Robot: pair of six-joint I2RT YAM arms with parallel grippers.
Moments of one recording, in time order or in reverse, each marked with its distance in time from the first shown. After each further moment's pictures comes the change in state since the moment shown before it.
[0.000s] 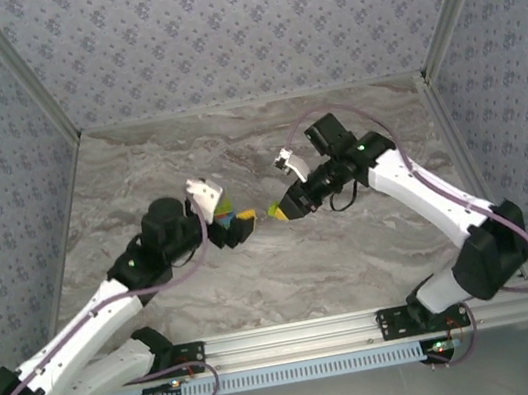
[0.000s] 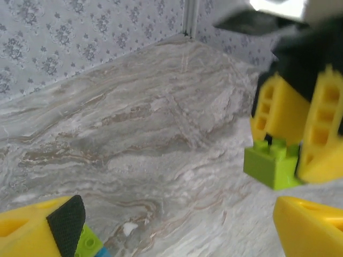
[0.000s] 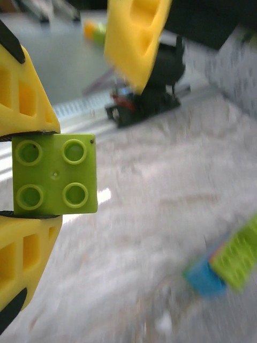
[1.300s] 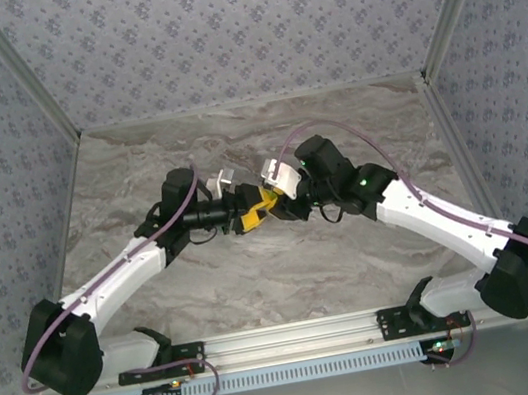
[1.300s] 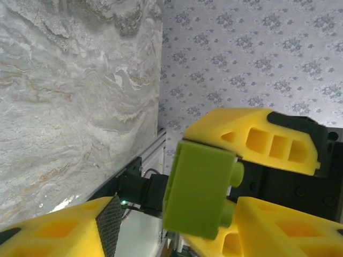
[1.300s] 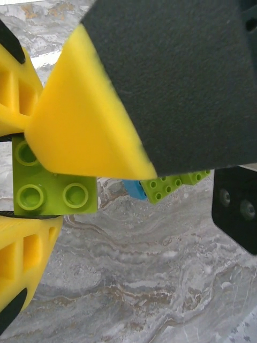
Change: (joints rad) left arm 0.124 0.331 0.014 0.238 0.673 -1.208; right arm 0.193 -0.122 -0.158 0.363 0.432 -0.217
